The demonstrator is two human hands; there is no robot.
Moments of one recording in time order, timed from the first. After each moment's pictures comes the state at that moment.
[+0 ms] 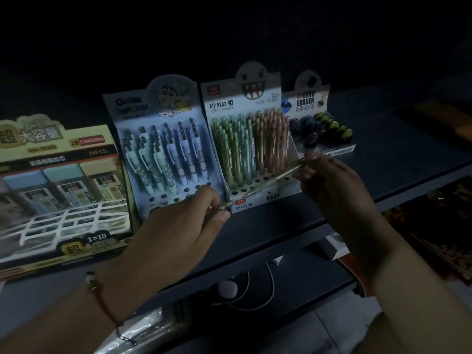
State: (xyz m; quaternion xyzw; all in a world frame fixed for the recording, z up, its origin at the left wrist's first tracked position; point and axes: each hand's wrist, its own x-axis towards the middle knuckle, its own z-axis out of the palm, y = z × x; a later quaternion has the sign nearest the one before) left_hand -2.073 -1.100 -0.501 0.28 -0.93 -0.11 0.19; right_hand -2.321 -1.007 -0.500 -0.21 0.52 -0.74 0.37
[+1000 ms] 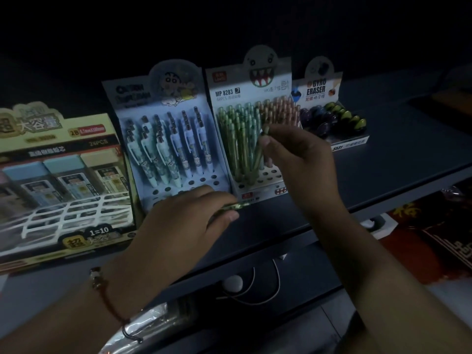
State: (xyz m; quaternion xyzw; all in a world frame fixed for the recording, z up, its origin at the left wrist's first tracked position) left_hand -2.077 -1.105 -0.506 0.28 -0.94 -0.09 0.18; right_hand -2.286 -1.058 -0.509 -0.46 0.56 -0.68 0.15
